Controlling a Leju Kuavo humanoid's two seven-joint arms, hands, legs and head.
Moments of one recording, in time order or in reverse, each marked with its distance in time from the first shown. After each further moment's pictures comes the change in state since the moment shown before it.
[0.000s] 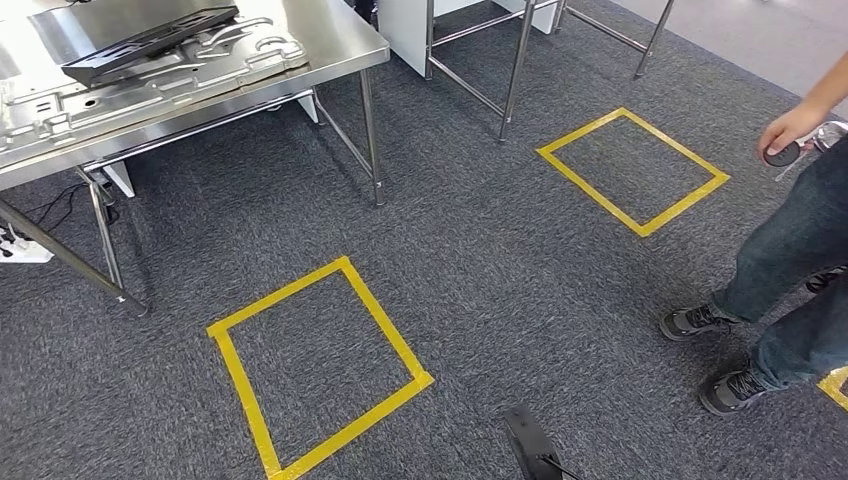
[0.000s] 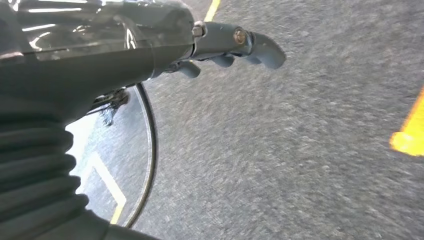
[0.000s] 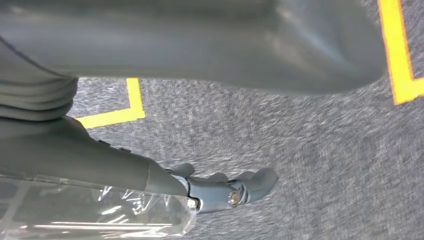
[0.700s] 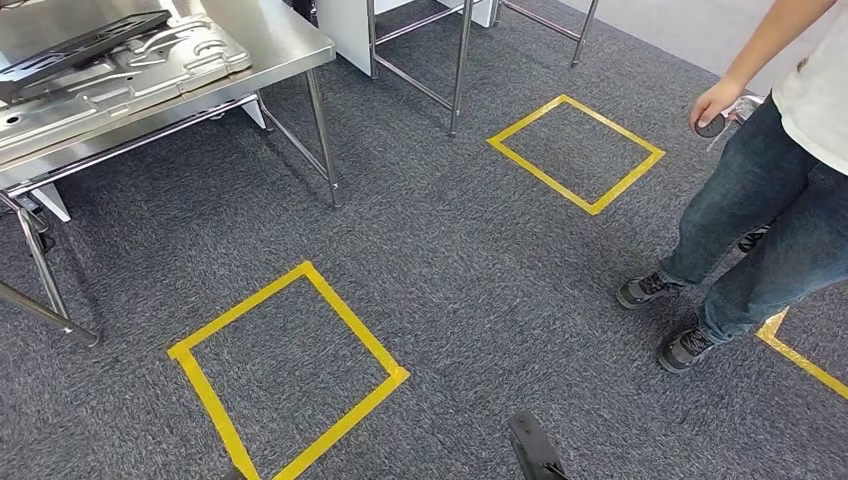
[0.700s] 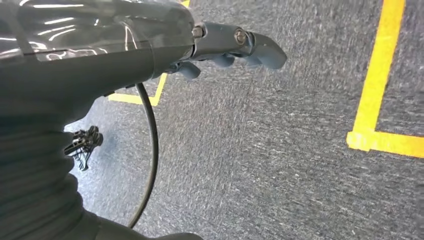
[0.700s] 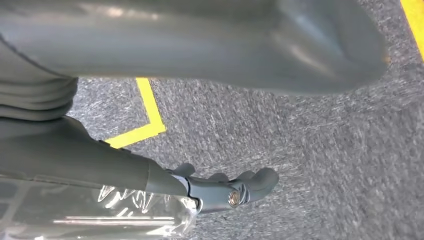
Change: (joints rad) left arm -0.003 -0.003 -0.010 0.001 -0.015 -0.003 -0.006; right arm 0.003 0.000 -0.001 0.002 0.007 -0.012 -0.003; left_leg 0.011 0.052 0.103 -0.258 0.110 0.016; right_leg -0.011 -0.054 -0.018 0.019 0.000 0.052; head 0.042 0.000
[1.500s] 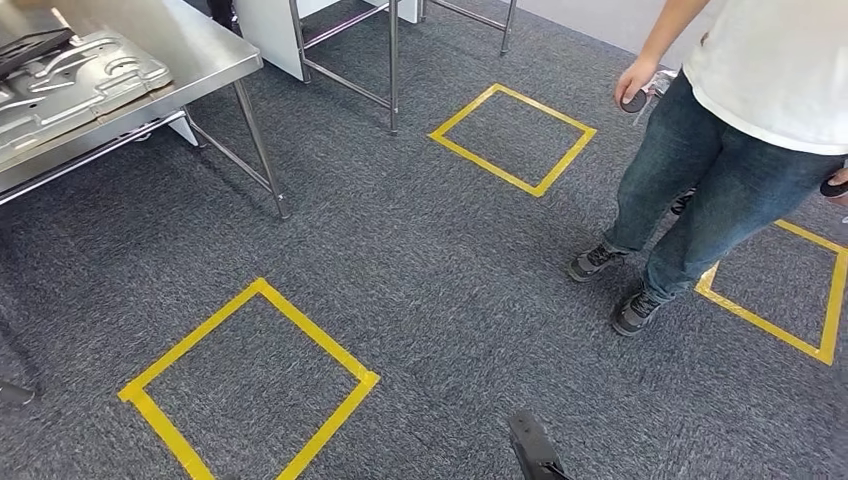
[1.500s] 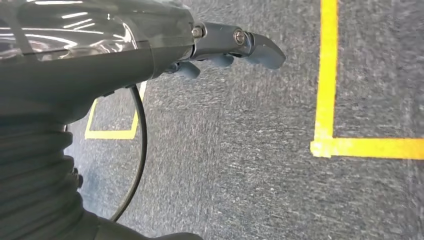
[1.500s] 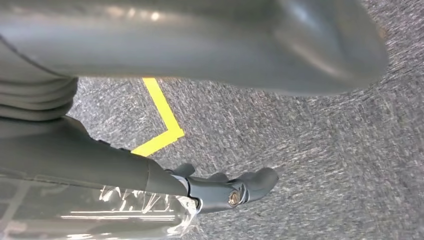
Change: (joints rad) left arm 0.004 -0.003 -0.009 0.000 -0.012 0.004 -0.042; right arm 0.010 0.000 -0.015 0.002 0.002 -0.003 -0.005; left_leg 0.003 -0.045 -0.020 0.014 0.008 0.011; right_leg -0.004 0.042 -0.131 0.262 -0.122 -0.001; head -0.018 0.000
